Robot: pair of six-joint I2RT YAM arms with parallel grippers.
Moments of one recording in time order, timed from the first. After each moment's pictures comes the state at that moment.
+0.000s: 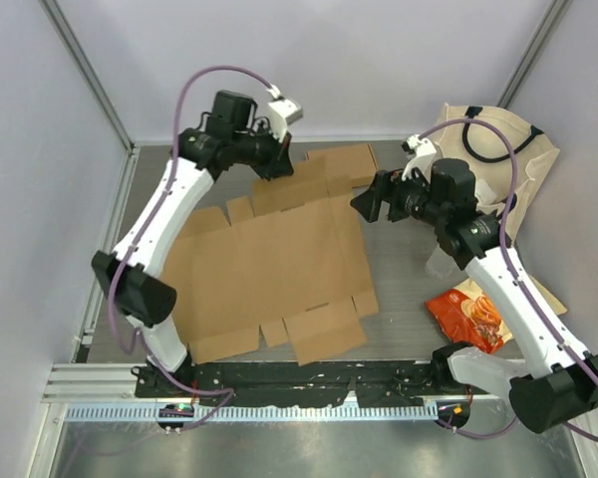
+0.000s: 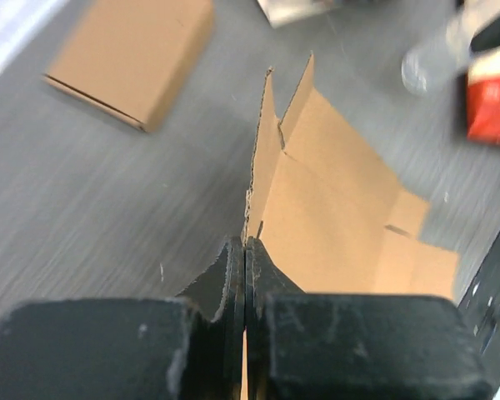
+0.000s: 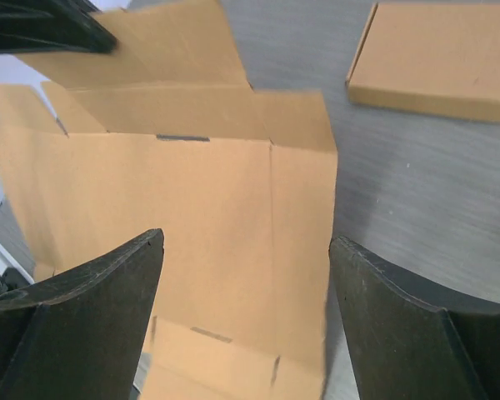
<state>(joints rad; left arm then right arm) -0.47 1.82 1.99 -0.90 0.52 0.27 0.33 1.13 1.13 -0.39 -0.33 0.25</state>
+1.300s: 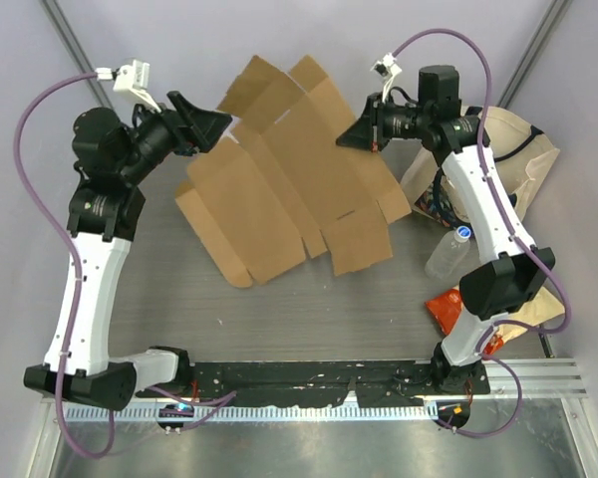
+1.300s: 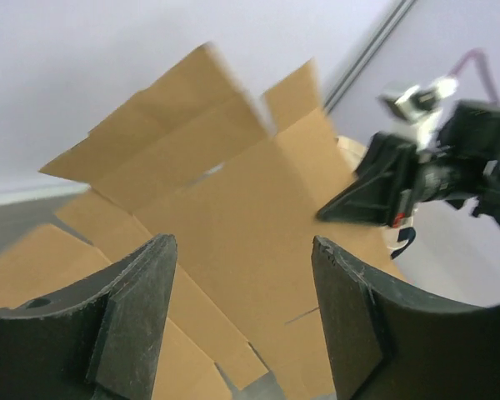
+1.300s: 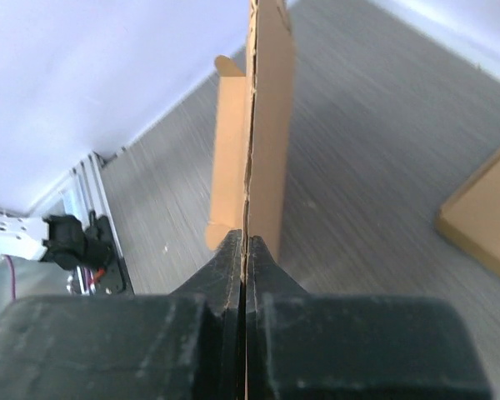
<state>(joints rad) -0.16 1.24 1.63 -0.35 0.43 -0.47 0.23 1.73 1.96 -0.59 -0.90 0.12</state>
